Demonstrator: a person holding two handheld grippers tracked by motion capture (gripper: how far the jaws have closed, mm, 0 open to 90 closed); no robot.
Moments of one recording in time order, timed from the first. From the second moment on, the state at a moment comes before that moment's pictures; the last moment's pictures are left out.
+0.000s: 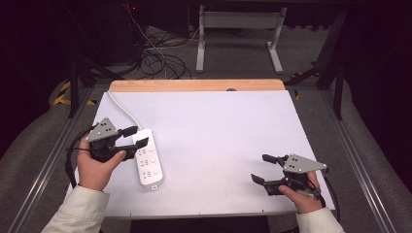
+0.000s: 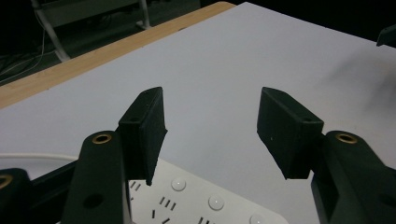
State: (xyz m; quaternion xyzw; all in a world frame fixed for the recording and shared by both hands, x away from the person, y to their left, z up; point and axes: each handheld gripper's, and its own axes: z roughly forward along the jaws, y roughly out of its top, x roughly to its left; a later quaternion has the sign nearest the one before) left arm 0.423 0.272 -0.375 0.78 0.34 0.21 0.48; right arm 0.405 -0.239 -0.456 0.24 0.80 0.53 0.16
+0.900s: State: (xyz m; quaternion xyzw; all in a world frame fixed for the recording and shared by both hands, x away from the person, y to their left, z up) left arm 0.462 0.264 -0.382 0.78 0.35 0.21 0.47; right arm 0.405 -0.239 -0.456 0.24 0.80 0.53 0.17
